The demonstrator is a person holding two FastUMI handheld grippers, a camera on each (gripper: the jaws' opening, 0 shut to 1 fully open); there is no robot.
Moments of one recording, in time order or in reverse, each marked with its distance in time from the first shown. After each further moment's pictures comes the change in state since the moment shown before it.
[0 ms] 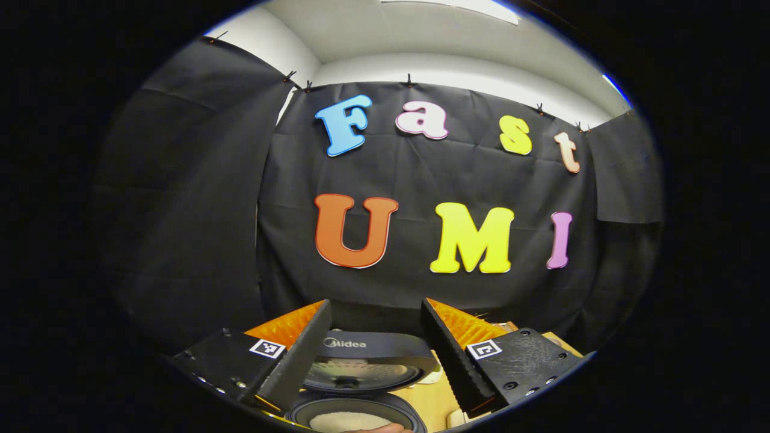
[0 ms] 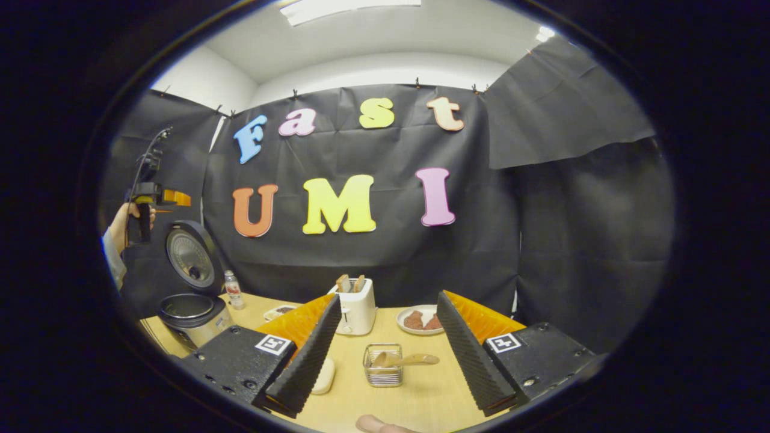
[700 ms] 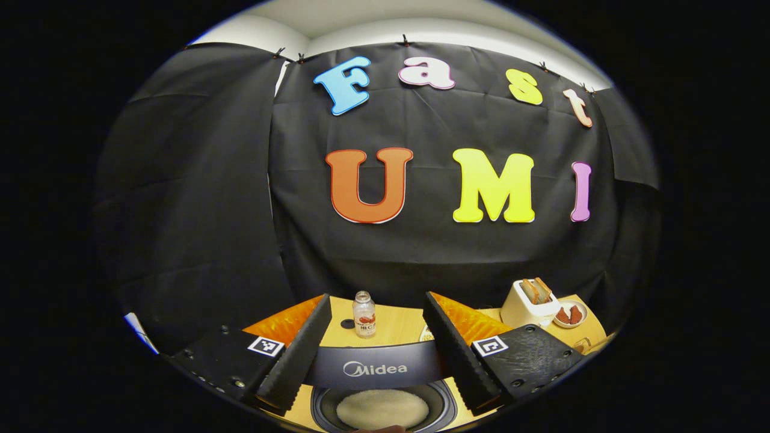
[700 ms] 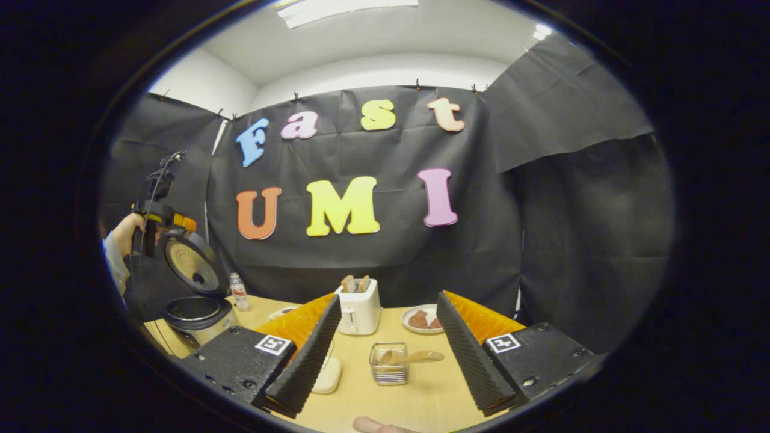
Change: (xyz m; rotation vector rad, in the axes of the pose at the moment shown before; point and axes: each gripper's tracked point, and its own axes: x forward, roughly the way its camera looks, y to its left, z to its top) left arm -0.029 0.006 -0.059 0.077 0.215 0.047; right arm -0.003 0.024 -0.010 0.034 0.026 0.064
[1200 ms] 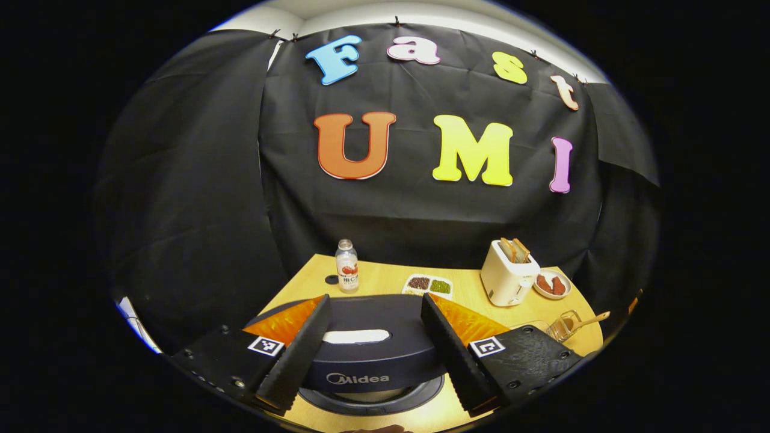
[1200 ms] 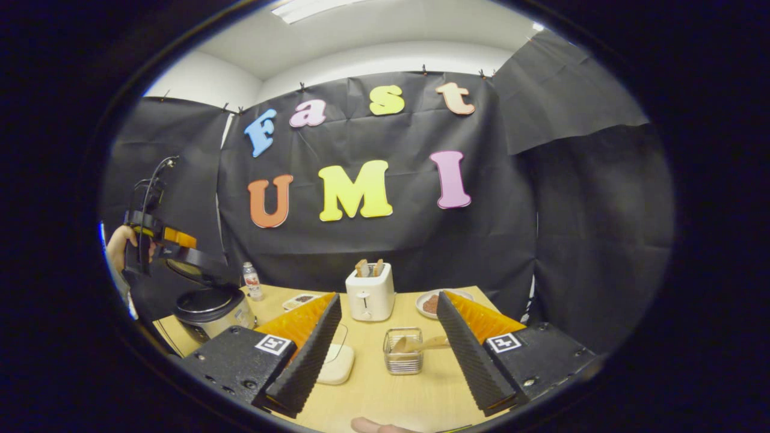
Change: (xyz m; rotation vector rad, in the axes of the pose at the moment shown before) left arm -0.049 -0.028 -0.089 -0.018 0.162 -0.065; right arm -0.005 -0.001 -0.017 0.002 0.058 0.025
